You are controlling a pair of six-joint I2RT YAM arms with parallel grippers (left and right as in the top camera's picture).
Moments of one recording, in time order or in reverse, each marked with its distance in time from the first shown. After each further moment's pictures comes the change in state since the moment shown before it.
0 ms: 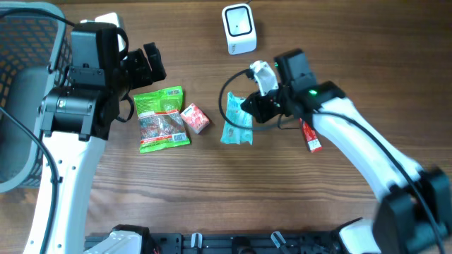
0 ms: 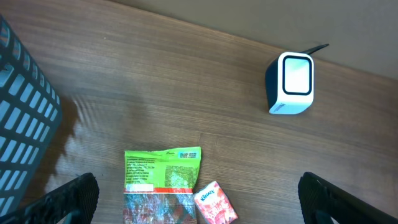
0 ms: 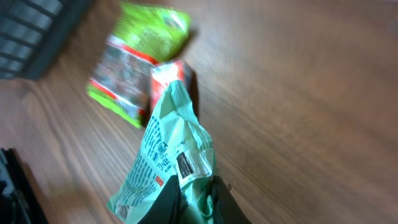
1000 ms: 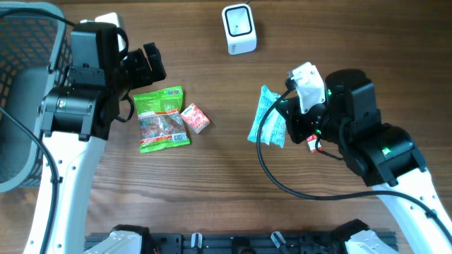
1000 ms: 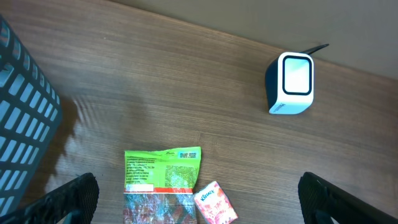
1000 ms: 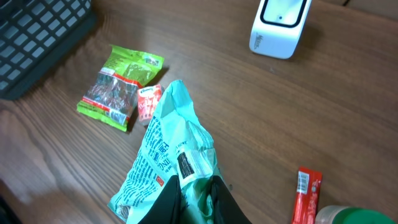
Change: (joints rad) left arm 0.000 0.000 0.000 0.000 0.000 0.000; right arm 0.000 -0.440 0.000 -0.214 0.238 -0.014
